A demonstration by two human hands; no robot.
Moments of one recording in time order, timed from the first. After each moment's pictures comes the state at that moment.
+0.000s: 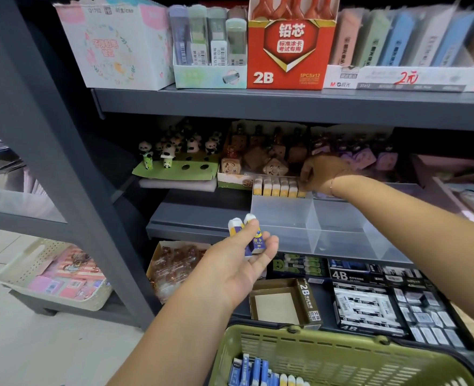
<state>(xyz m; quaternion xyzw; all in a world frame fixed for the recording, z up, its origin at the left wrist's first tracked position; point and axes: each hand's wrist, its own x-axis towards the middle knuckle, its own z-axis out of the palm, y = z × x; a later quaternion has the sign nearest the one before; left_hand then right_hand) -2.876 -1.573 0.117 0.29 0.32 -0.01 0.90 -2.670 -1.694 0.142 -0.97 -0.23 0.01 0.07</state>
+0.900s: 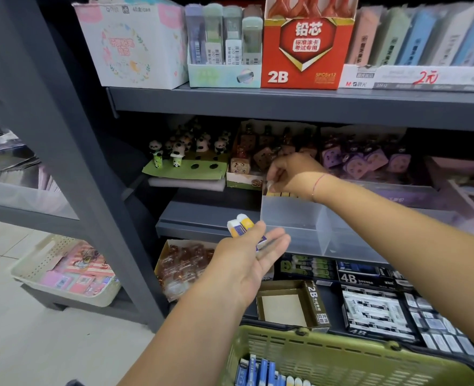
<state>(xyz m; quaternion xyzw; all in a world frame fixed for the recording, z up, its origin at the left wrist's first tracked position) -2.879 -1.573 0.120 0.34 0.30 0.02 0.89 -2.695 -1.641 0.142 -0.92 -0.34 0.02 0.20</state>
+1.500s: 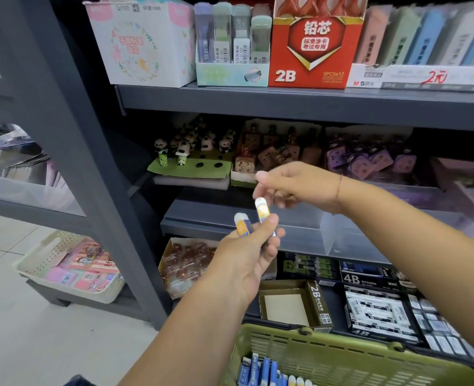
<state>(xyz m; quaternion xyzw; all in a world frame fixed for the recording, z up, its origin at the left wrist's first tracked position) -2.879 -1.570 0.118 0.40 0.30 0.04 0.87 -2.746 -1.651 0.161 -0.80 -0.35 0.27 0.41</state>
